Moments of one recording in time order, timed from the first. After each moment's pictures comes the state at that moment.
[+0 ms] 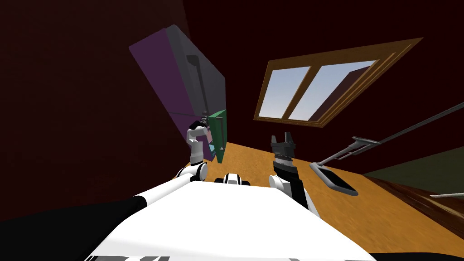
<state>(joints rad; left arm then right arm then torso) -0.60 0.06 0.42 -1.75 0.01 0.68 -0.08 0.50 -0.02 -0.03 -2.32 -0.03 -0.43 -0.17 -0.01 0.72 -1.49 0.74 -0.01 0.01</state>
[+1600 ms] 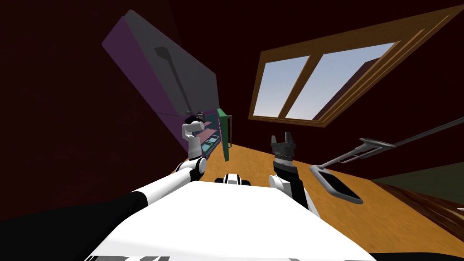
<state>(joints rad) -0.70 0.12 0.47 -1.74 -0.05 0.78 -0.06 0.50 -0.02 -0.03 -2.32 -0.03 -0.43 -0.17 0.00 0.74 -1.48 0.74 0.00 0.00</state>
